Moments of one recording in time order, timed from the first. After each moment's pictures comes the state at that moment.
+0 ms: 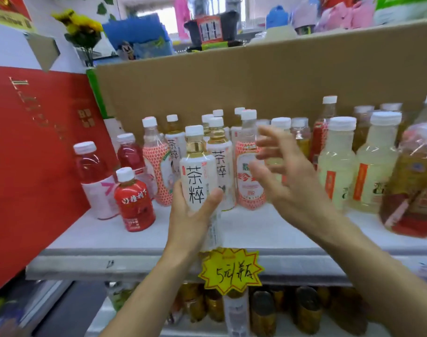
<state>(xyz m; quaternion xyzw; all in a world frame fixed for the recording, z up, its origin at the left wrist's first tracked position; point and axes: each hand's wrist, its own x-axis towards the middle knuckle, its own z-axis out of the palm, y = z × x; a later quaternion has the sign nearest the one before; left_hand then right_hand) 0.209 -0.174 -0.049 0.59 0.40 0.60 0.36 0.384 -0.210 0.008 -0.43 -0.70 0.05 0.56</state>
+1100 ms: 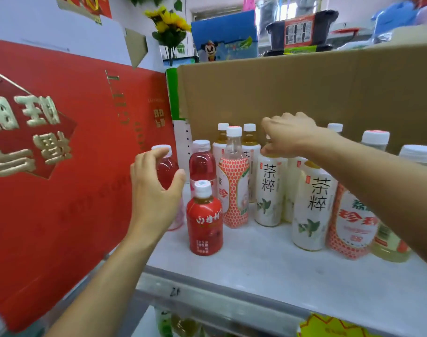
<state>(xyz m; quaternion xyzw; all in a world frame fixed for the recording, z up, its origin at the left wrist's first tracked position) 0.024 -0.092 0.000 0.59 0.53 0.61 -0.04 0.263 -0.006 0.109 -0.58 -0.77 -0.24 0.07</state>
